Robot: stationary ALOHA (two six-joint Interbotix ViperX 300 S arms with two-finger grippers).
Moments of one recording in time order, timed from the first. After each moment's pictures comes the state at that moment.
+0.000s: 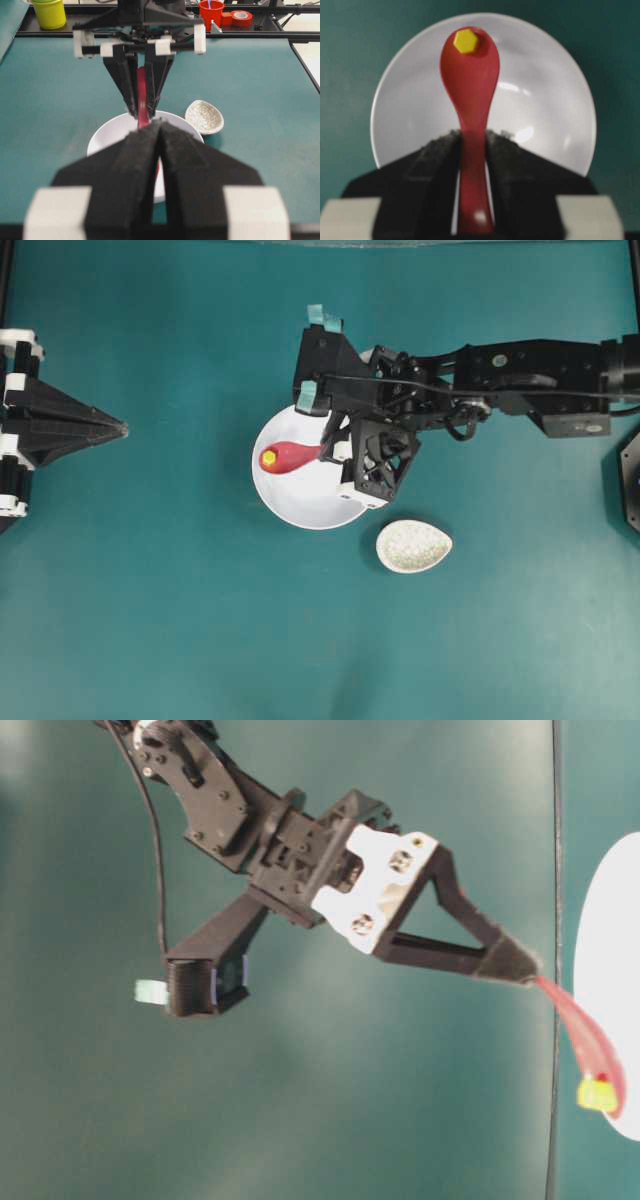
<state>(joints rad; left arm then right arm) 0.00 -0.99 1.18 0.01 -0.15 0.01 -0.09 0.04 0.36 0.15 0.49 0.03</state>
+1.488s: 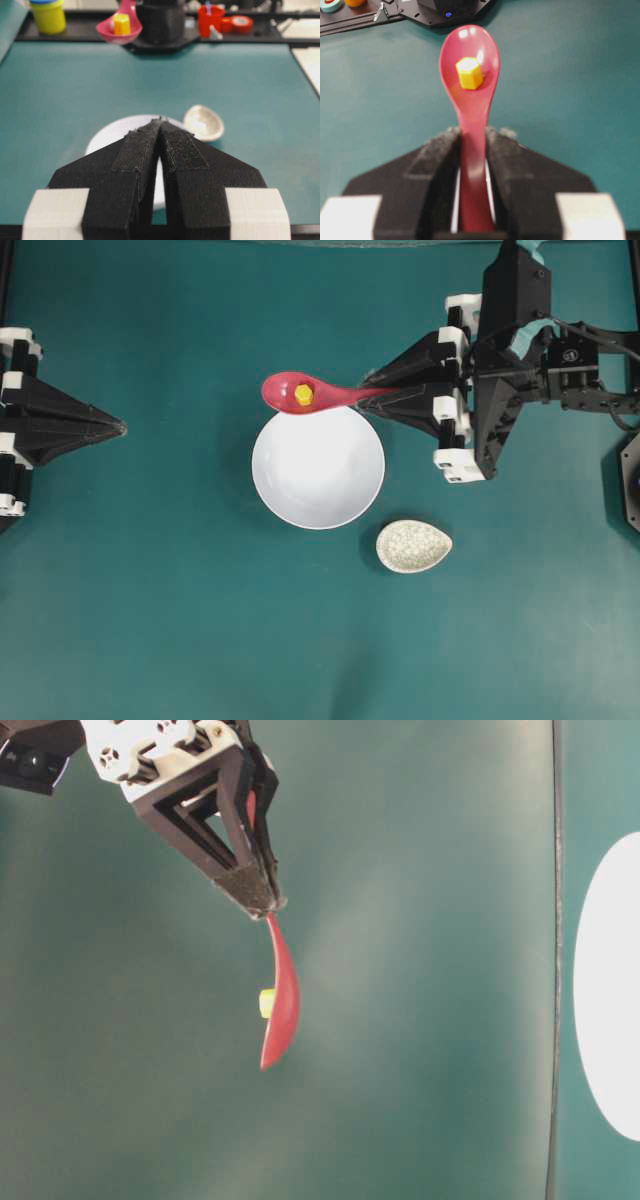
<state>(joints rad) 0.00 -0.99 1.18 0.01 -0.17 0.00 -0.09 -0.37 0.66 0.15 0.04 0.03</state>
